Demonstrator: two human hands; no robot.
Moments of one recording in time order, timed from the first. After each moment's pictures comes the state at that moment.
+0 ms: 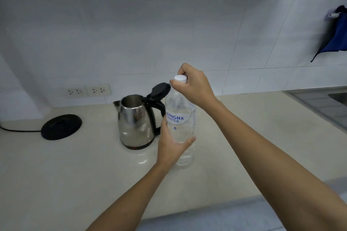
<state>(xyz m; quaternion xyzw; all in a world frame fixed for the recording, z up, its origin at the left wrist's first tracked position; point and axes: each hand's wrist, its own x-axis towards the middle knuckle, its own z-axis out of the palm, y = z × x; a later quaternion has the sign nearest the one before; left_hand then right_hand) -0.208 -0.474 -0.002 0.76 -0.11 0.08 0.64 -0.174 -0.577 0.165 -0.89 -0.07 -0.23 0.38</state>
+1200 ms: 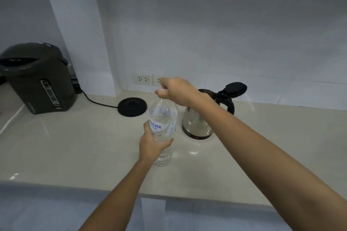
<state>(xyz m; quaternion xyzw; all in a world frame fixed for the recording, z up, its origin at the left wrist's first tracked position) -0.230 -0.191 -0.029 0.81 0.08 0.13 0.56 -0.179 -0.298 0.167 -0.95 -0.28 -0.04 0.13</state>
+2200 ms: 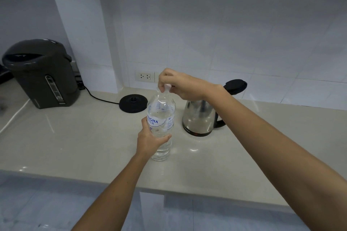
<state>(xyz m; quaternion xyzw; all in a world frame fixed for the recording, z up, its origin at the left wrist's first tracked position) -0.230 -0.190 -0.030 0.83 0.07 0.13 0.54 -0.170 -0.336 0.167 -0.87 -0.47 -0.02 0.15</state>
